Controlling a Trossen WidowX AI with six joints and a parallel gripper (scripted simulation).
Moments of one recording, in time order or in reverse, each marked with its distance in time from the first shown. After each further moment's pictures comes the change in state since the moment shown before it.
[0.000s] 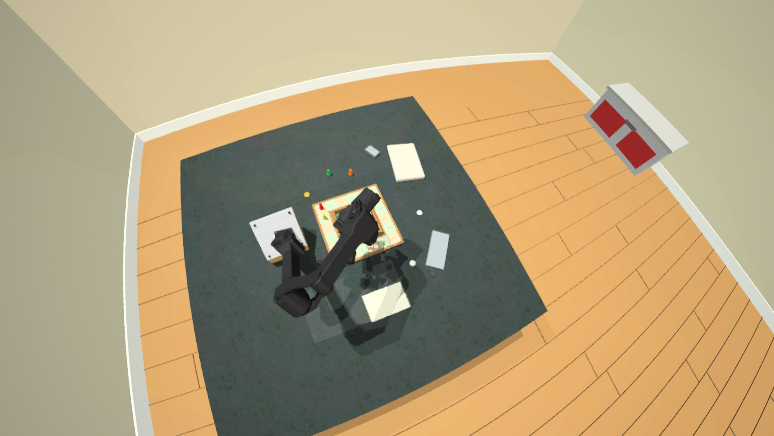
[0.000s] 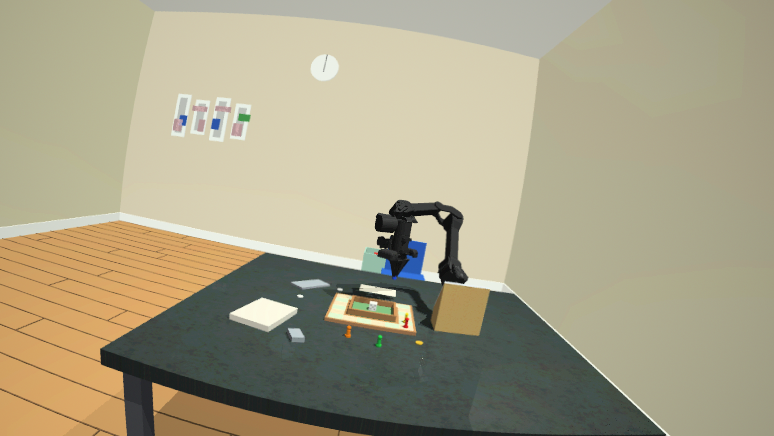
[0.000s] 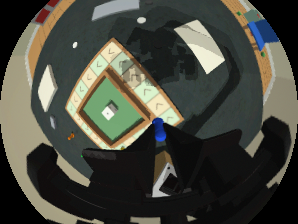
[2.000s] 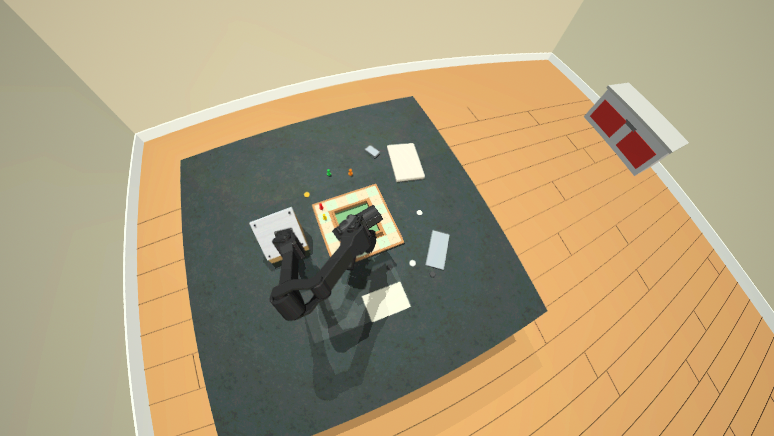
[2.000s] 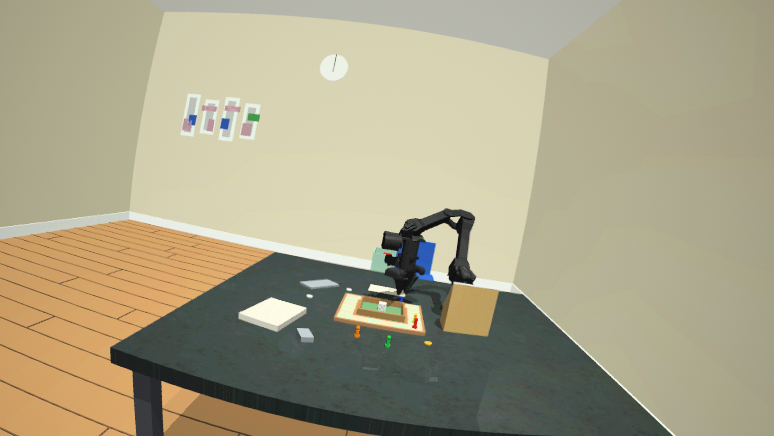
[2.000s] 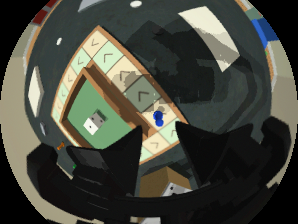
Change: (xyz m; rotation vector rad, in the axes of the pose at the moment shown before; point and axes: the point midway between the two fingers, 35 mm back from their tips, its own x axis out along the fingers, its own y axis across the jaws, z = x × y) arm 0.065 -0.004 -0.001 0.010 -0.009 -0.003
